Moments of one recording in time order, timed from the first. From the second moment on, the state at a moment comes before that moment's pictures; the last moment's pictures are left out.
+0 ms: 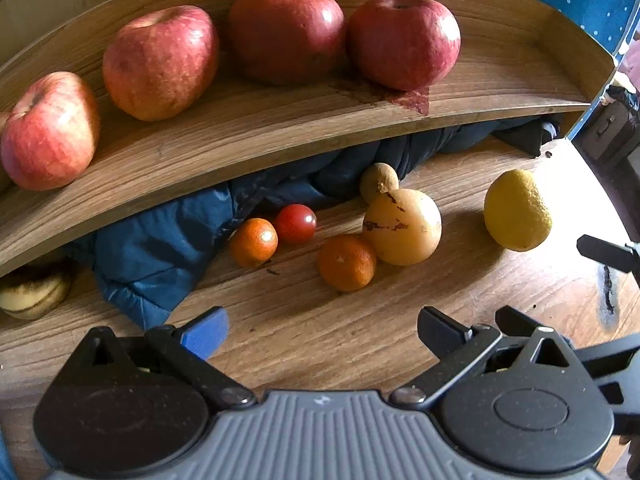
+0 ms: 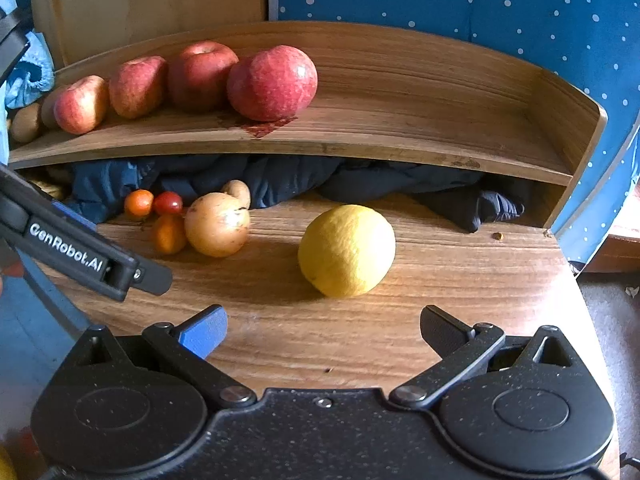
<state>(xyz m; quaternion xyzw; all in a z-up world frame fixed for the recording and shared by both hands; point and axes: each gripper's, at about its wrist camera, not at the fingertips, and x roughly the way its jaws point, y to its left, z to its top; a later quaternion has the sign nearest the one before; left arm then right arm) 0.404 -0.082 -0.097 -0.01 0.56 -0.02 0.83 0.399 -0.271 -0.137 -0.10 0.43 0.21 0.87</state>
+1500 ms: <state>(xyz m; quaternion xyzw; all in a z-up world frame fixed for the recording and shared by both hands) 0.417 -0.087 -0.108 -0.05 0.53 -0.04 0.85 0.452 -0.255 -0.156 -0.09 0.43 0.22 0.87</state>
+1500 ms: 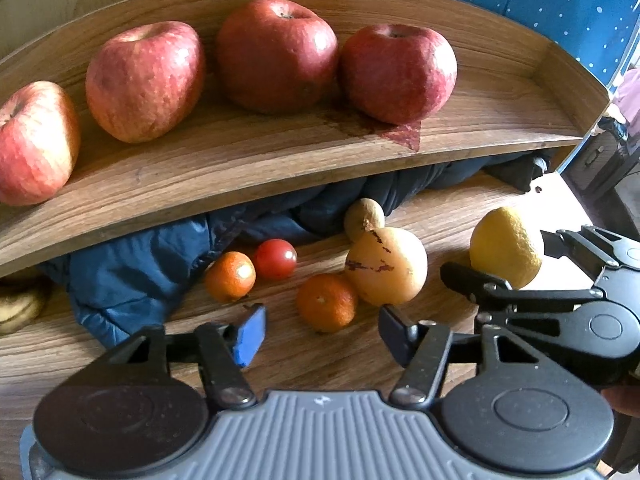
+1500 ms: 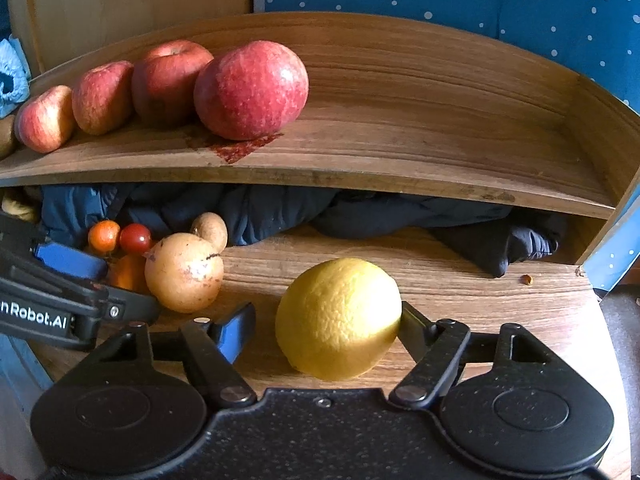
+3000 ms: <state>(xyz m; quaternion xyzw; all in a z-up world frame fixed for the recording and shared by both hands) 0.418 -0.089 -0.102 -0.04 0.52 -0.07 0.85 0.444 -0.248 -0.160 -0.08 0.44 0.23 0.86</state>
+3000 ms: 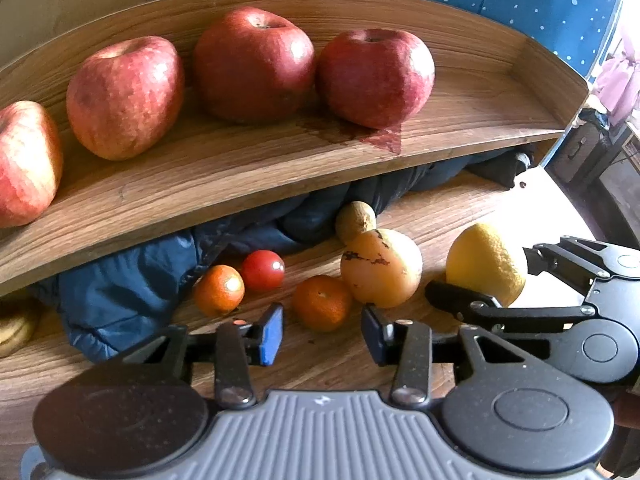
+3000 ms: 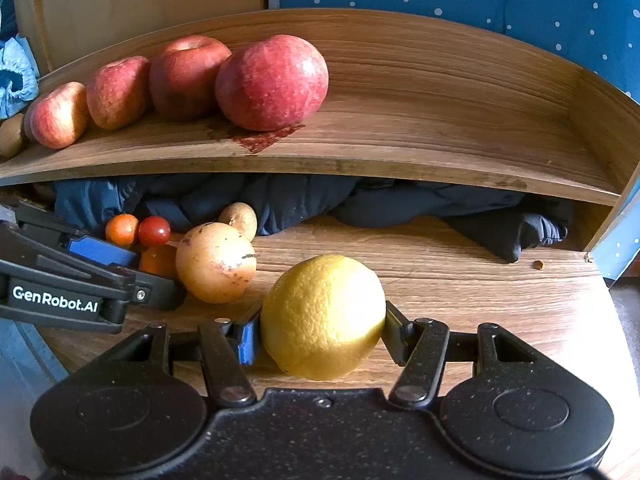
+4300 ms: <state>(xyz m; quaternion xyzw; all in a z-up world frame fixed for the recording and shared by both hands) 0.388 -0.086 -0.090 -0.04 0.52 -0.06 0.85 0.398 -0.243 -0.145 -0.07 0.44 0.28 0.85</state>
